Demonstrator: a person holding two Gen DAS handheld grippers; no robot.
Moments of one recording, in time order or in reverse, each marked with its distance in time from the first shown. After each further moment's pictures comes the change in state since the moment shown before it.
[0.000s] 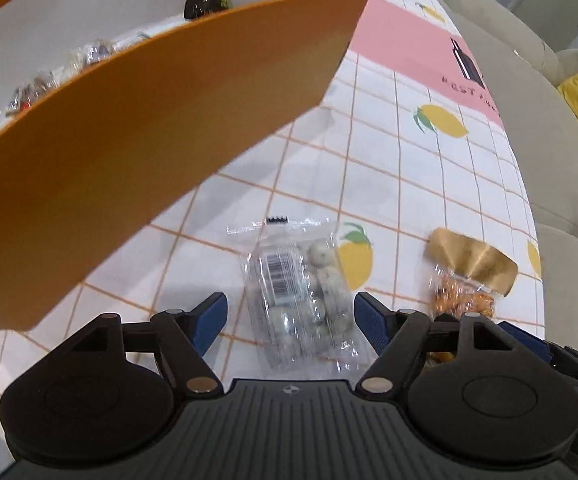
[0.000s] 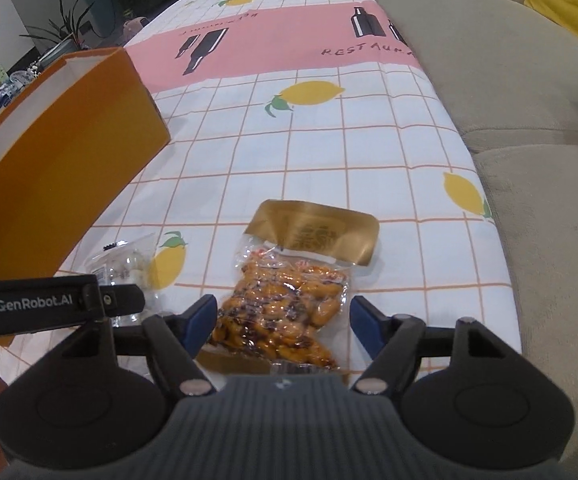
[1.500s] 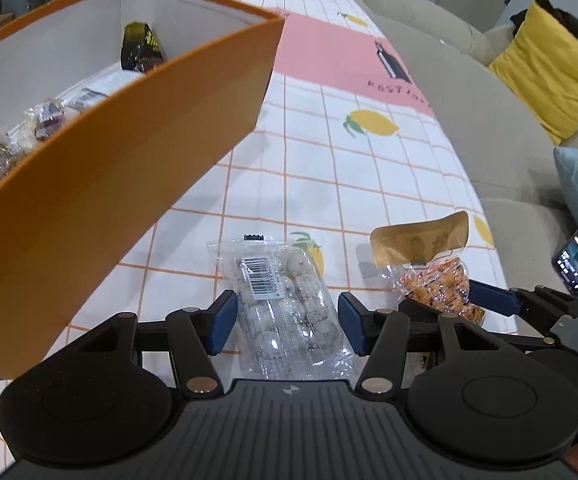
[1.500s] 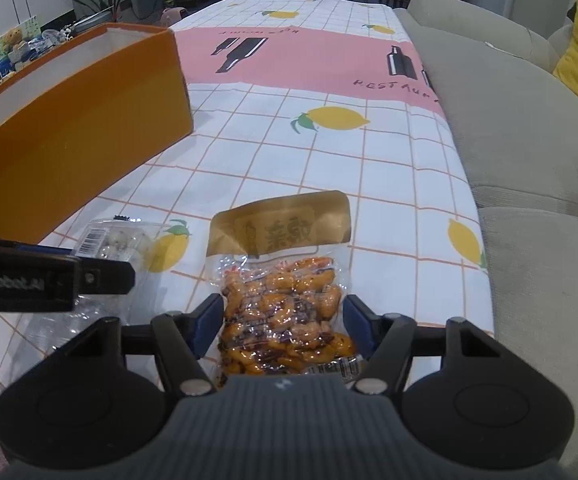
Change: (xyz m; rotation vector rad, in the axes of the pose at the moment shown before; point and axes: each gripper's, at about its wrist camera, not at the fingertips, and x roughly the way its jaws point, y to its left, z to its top) left arm -0.025 -0.004 -0.004 0.182 -0.078 -0.144; right arm -0.007 0.011 -0.007 -0.202 -0.070 -0.032
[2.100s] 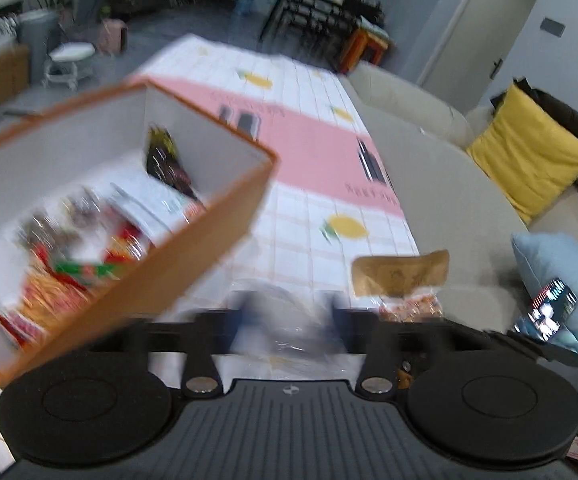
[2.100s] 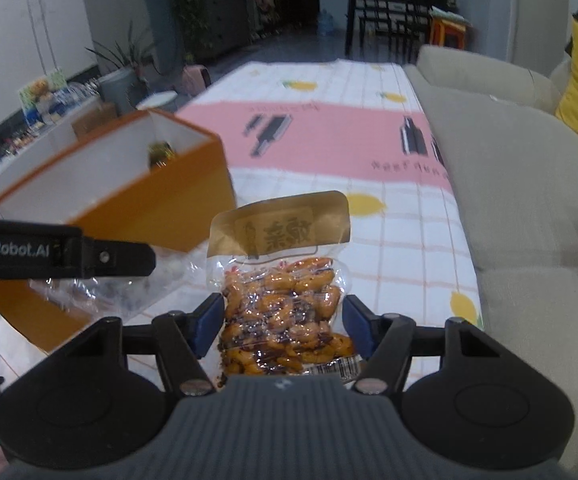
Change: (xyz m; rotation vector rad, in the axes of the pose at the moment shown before) left arm -0.079 0.005 0.029 -0.058 -0.232 -0.055; right arm -0.065 0.018 0.029 0.016 -0.179 0.078
